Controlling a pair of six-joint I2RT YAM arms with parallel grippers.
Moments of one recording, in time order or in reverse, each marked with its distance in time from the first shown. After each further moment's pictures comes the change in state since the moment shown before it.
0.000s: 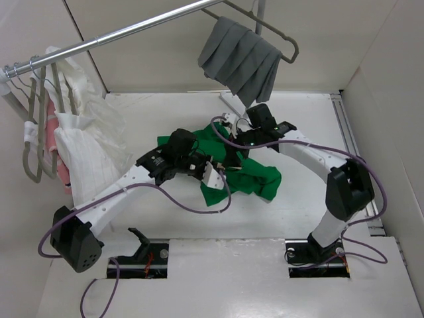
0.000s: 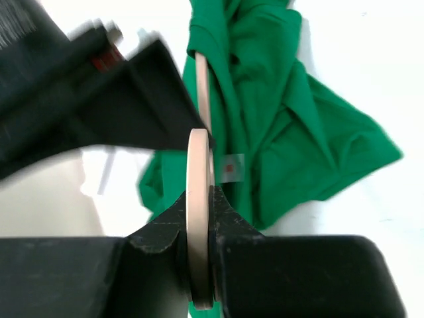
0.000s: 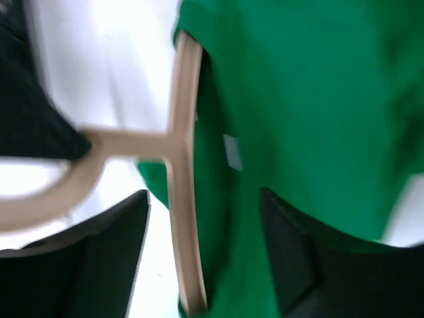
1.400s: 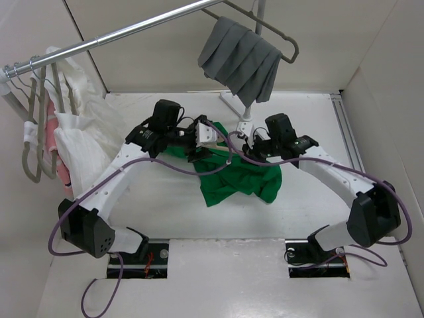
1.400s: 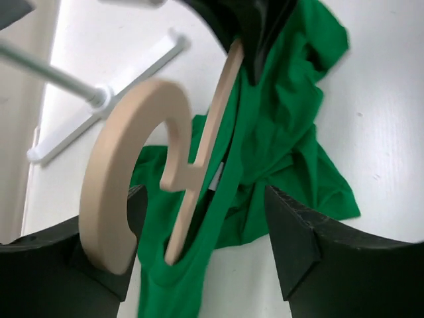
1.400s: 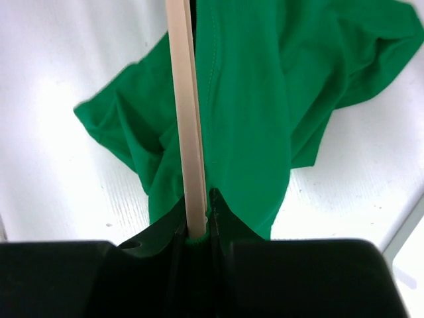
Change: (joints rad) left arm 0.220 0.147 0.302 -0.142 0.296 -0.385; right arm -0.040 -0.285 -0.250 0.019 0.199 -0.221
